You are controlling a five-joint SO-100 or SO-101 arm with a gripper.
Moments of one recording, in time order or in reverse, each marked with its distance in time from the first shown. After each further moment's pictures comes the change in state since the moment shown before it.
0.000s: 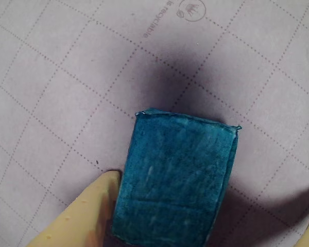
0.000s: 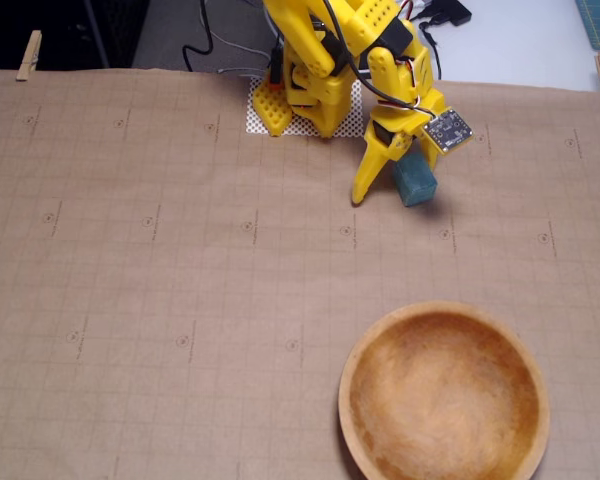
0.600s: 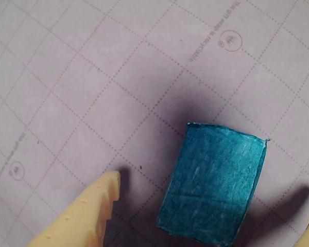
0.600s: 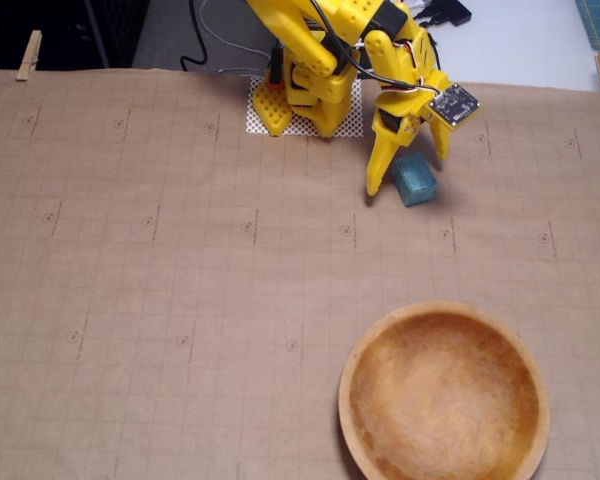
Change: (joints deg) arm -3.6 11.1 0.1 3.8 0.0
